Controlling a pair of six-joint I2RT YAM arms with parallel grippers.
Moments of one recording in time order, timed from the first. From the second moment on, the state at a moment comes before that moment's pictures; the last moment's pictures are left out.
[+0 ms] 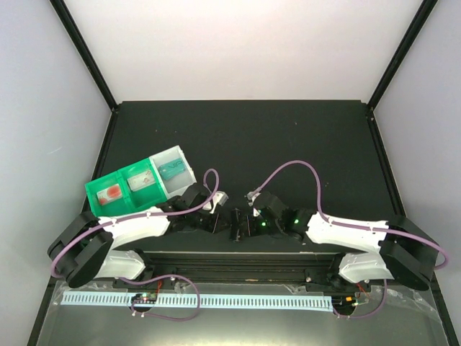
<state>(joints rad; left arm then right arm) -0.75 1.30 0.49 -0.06 0.46 -0.54 1.03 1.27 0.59 -0.10 -0.17 0.83</state>
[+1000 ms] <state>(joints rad) -0.75 1.20 0.47 -0.14 0.45 -0.55 1.04 1.43 0.56 -0.12 0.08 0.74</state>
